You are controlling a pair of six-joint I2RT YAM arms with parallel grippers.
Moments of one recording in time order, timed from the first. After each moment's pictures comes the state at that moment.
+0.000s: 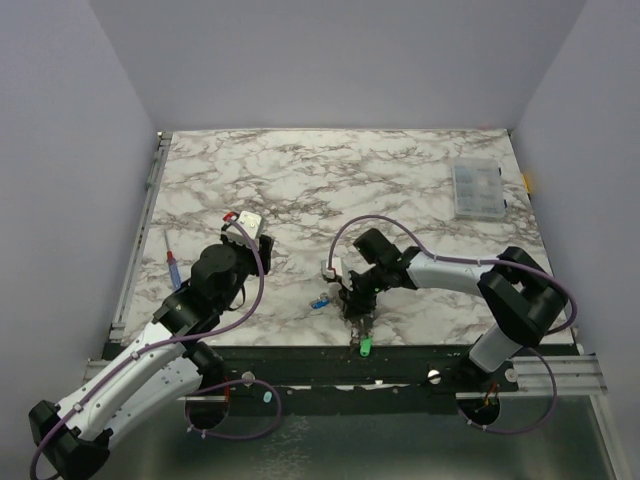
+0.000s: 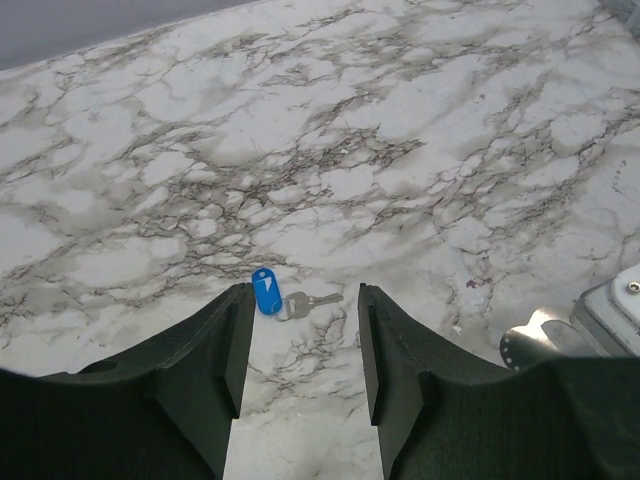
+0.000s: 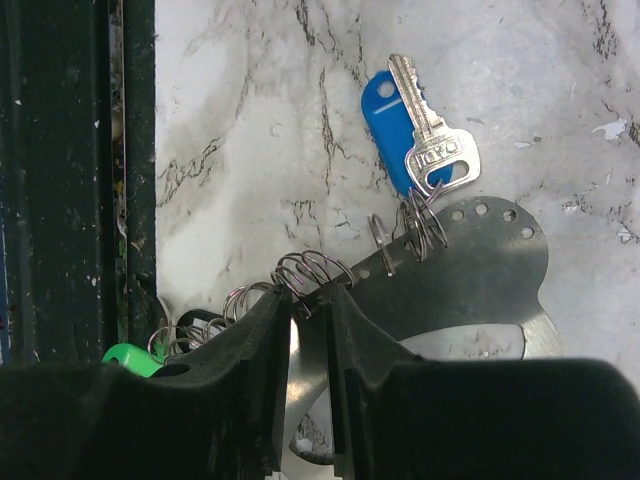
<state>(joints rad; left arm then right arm) -0.70 0.63 0.58 -0.17 -0.35 -0.03 0.79 1.62 0.80 -0.26 -0.69 -0.57</state>
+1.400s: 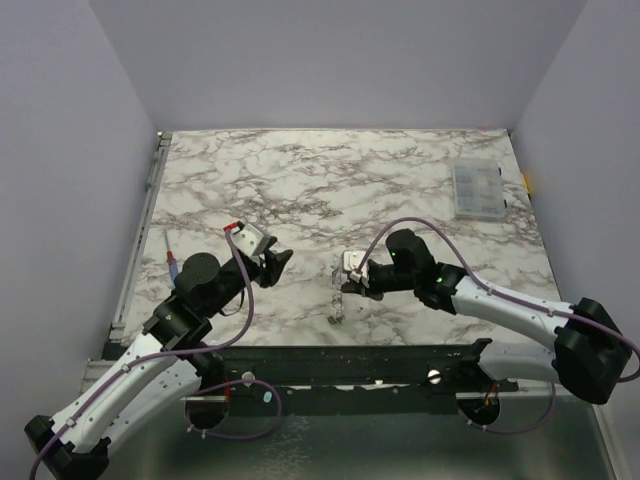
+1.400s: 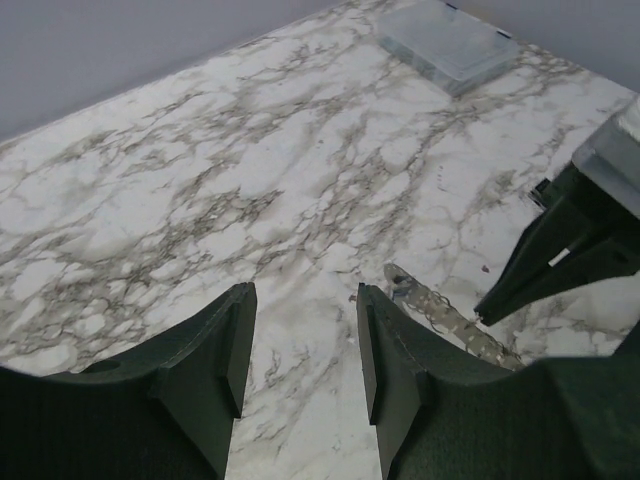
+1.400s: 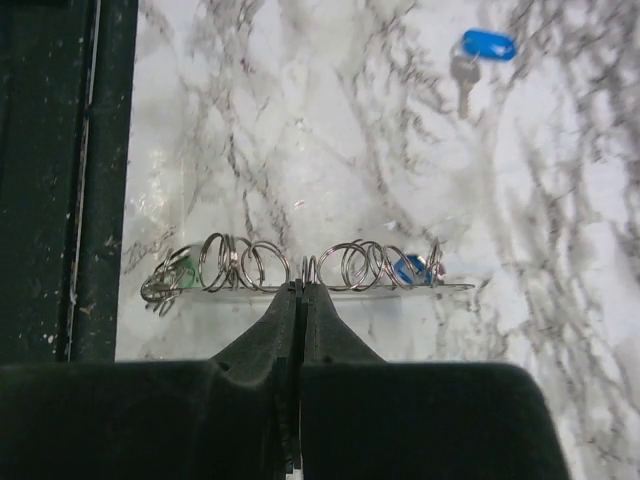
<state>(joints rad) -0.69 0.54 0.57 -0.11 -0.01 0.00 0.81 1.23 0.63 -0.01 -0.56 -0.55</state>
